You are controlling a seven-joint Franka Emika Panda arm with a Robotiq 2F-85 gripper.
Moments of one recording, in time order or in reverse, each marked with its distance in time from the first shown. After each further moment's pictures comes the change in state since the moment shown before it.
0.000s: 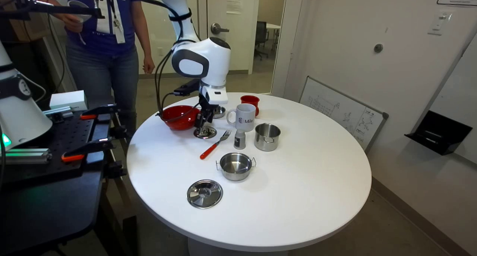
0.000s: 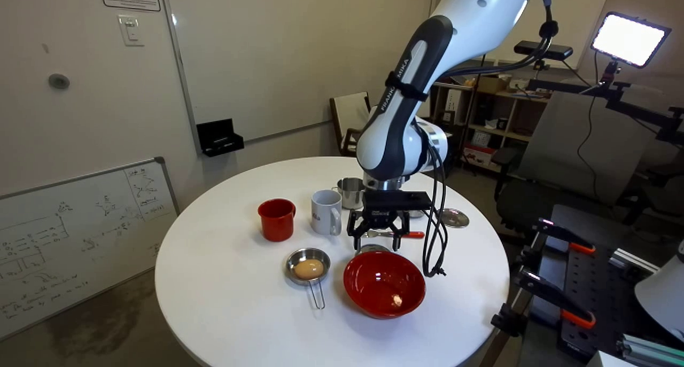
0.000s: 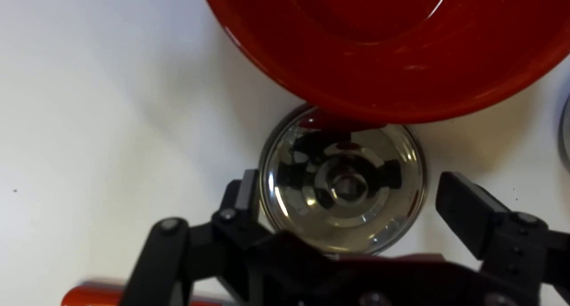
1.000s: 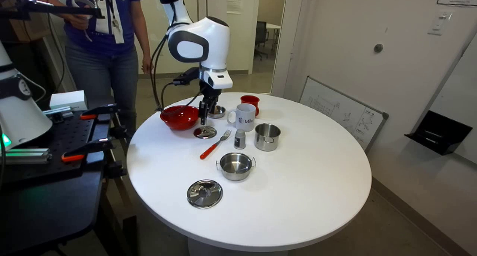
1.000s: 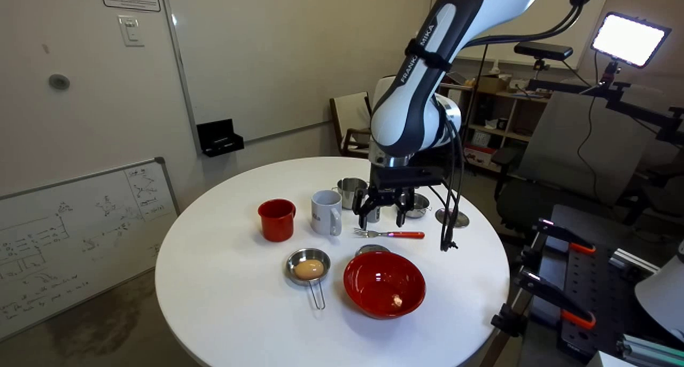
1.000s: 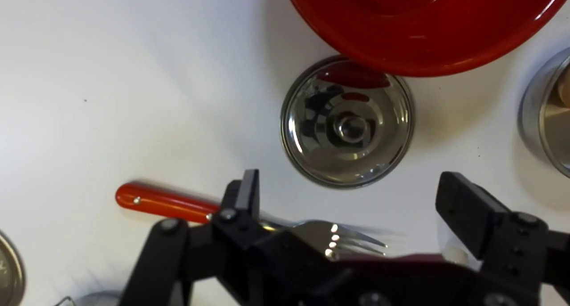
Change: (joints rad) arm 0.000 -0.146 -0.031 -0.091 -0.123 0.002 -0.024
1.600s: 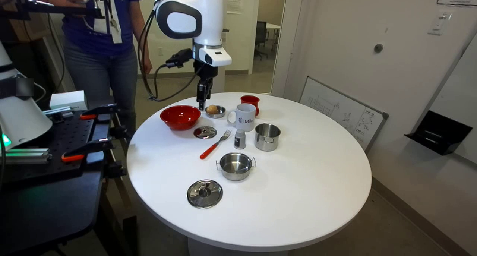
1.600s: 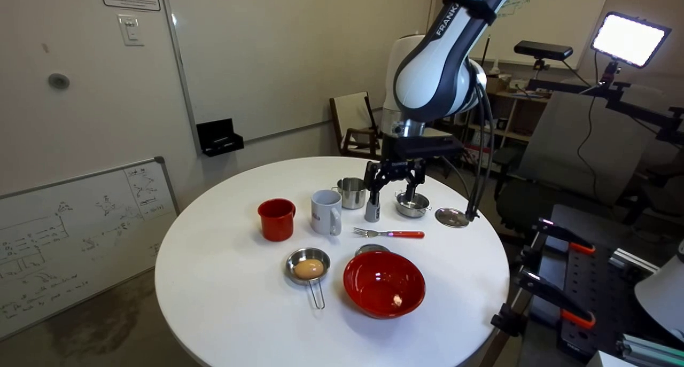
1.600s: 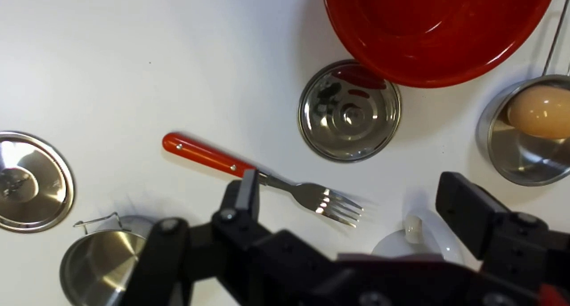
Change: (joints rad) arm -0.034 -0.216 0.010 -0.136 -0.108 -0.038 -0.077
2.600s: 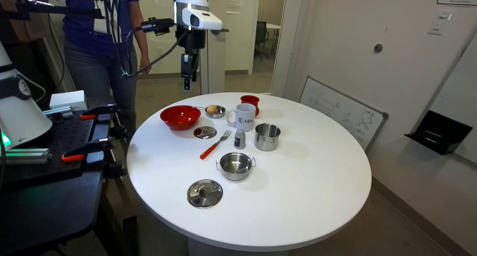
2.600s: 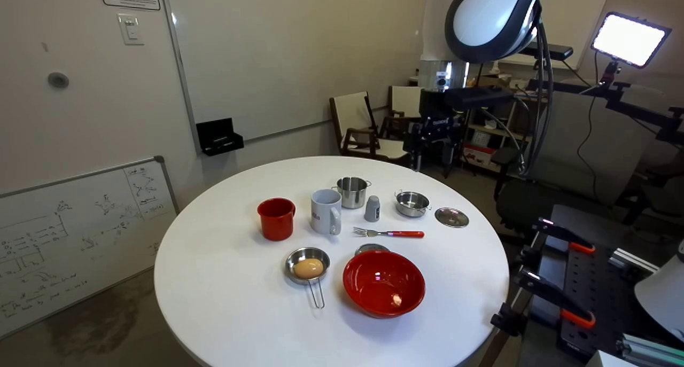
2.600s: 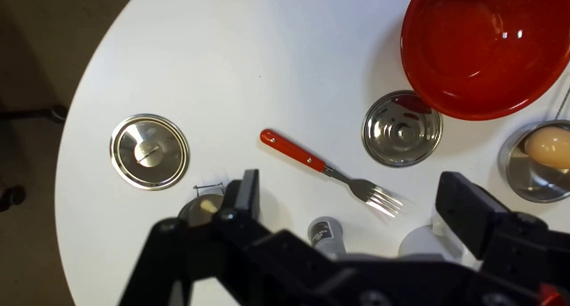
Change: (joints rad) arm -0.085 -0.352 -0.008 -0.176 -0.179 -0.210 -0.028
